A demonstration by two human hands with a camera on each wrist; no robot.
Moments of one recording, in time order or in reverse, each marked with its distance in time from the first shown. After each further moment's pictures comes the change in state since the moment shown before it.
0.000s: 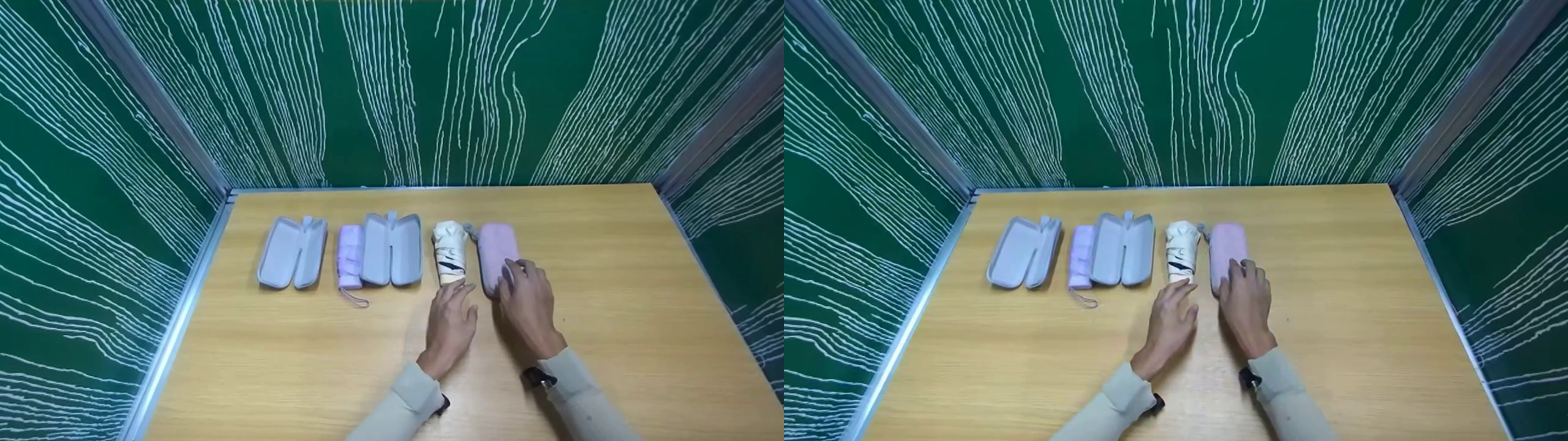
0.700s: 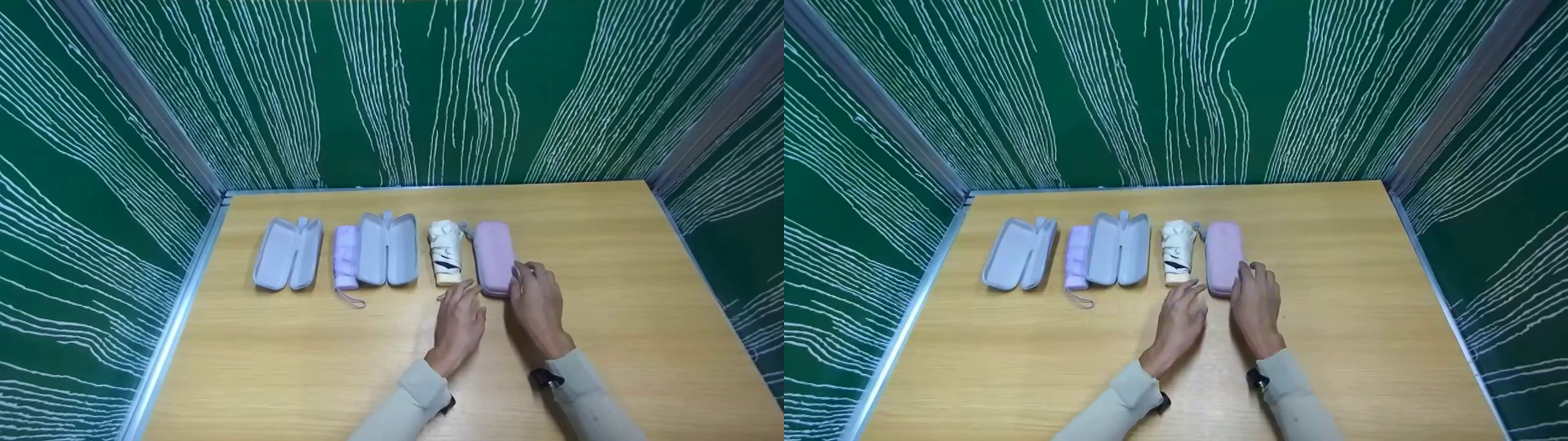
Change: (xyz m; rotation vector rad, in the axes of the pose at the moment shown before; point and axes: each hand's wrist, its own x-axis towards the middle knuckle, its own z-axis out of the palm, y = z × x) left_hand 0.000 0.007 0.021 0.064 -0.023 0.075; right_hand -0.007 0.020 -0.010 -0.010 0.009 0.024
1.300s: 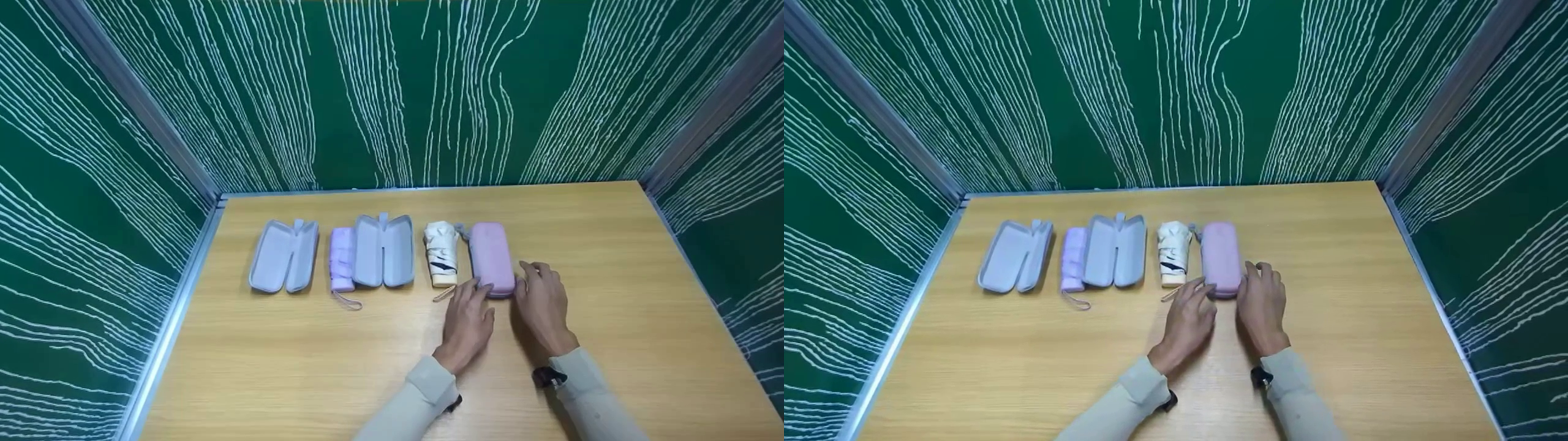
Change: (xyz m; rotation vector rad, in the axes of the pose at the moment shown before) left_hand 0.007 0.013 0.014 0.069 -0.035 0.048; right_hand 0.001 0.018 -0.004 -0.014 0.013 0.017
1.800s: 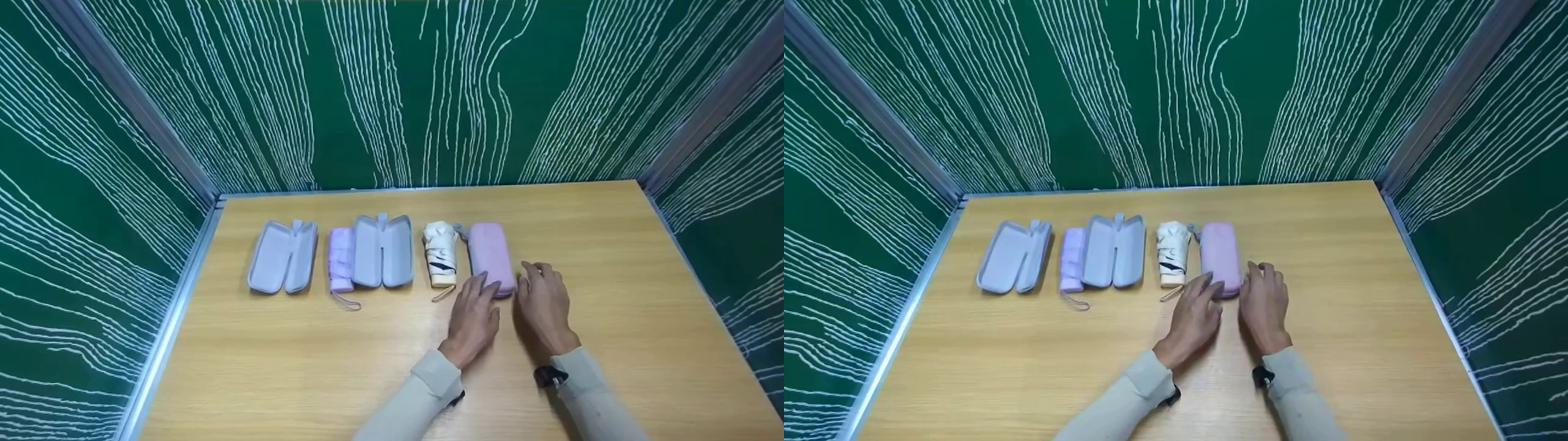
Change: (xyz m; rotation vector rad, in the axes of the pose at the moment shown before) left_hand 0.008 0.002 0.010 0.093 -0.032 0.098; right_hand 0.000 0.006 -0.001 -0.003 0.007 0.010
